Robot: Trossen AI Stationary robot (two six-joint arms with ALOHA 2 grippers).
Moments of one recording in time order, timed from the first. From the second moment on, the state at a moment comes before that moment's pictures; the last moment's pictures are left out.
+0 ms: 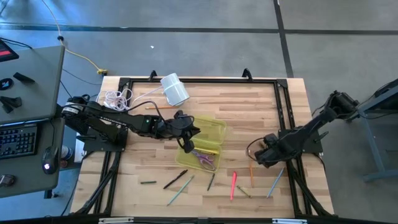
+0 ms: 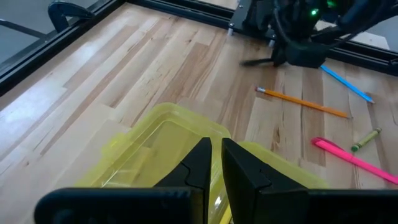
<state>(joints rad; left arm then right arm) -0.16 1.44 1.01 -0.12 -0.37 -0.35 0.59 1.21 0.47 -0.85 0.06 1.85</state>
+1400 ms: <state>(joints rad) -0.16 1.44 1.01 -0.11 -0.38 -0.35 0.25 1.87 1.20 -0.32 0.02 0.43</state>
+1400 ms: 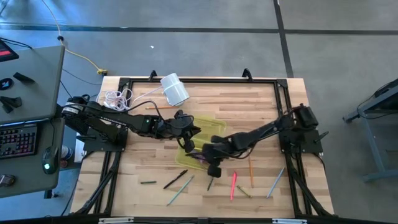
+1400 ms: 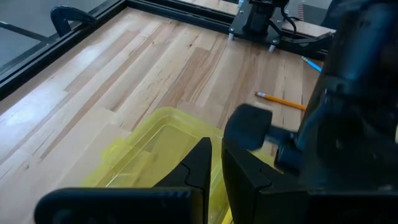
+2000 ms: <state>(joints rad) -0.16 1.44 1.01 -0.12 -0.38 -0.35 0.29 1.87 1.42 -1.13 -0.04 0.70</state>
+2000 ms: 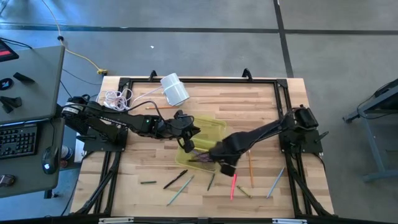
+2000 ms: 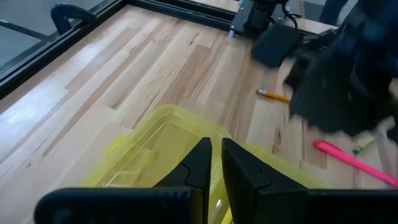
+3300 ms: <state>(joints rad) -0.16 1.44 1.01 -0.10 -0.38 -0.35 0.45 1.42 0.64 -0.57 0.08 1.30</state>
